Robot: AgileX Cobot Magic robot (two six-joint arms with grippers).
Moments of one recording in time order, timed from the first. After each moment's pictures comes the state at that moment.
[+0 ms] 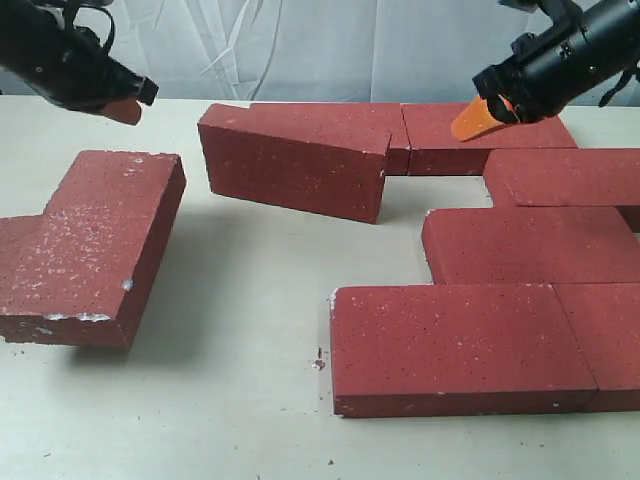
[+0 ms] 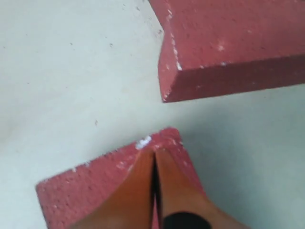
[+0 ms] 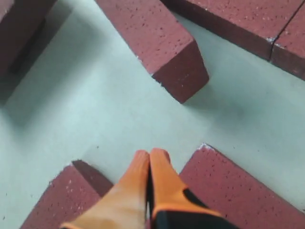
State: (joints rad) left arm -0.10 1.78 -1.39 -0.41 0.76 0.50; right arm 0.02 1.85 -1.44 0.77 1.10 -0.87
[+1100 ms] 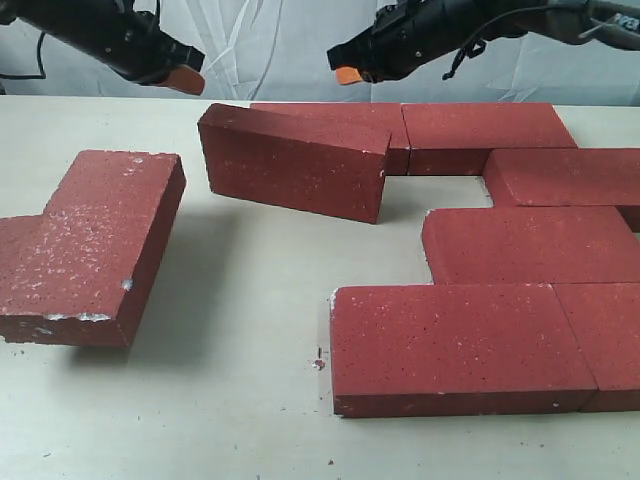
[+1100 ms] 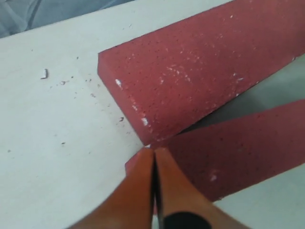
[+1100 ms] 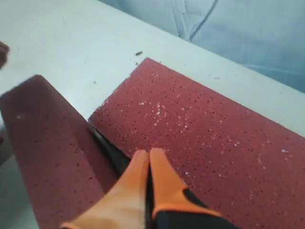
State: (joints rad) left arm -0.08 2.16 -1.81 -0.75 0.85 0.76; right arm 0.26 2.24 -1.90 0.81 0.71 -0.80
